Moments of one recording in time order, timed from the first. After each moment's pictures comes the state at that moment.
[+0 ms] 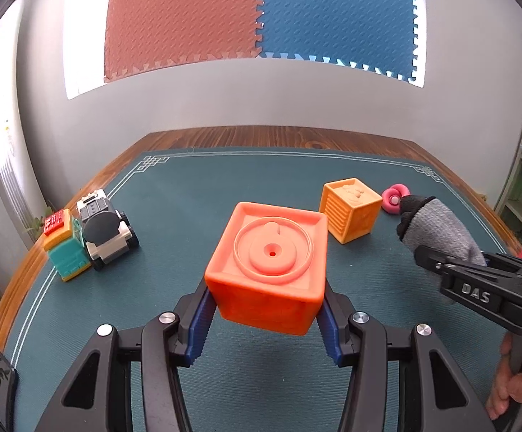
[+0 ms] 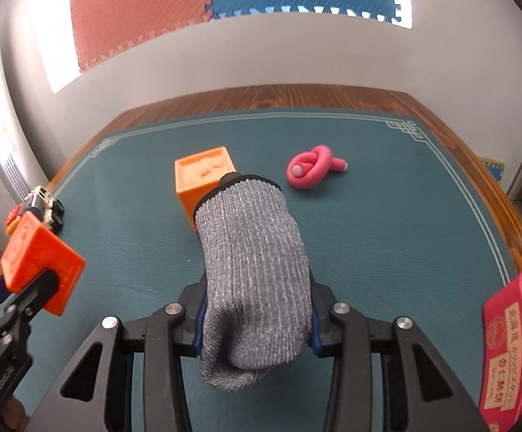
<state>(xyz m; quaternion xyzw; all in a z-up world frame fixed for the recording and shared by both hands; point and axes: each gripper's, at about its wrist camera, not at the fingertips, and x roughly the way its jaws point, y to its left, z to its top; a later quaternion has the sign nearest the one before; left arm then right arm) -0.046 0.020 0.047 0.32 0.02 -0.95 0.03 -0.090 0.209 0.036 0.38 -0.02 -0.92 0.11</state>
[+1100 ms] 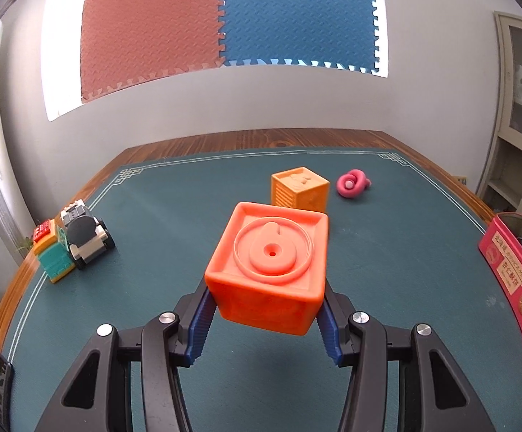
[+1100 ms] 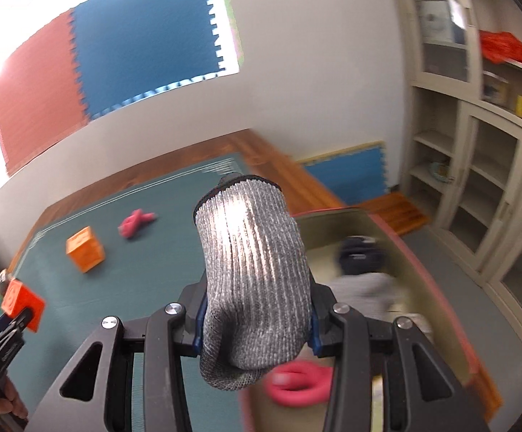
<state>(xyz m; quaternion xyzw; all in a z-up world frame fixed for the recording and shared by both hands) -0.017 0.064 0.046 0.31 -0.02 -0.95 -0.01 0.040 0.417 0.093 0.30 -0.11 -0.94 -0.10</state>
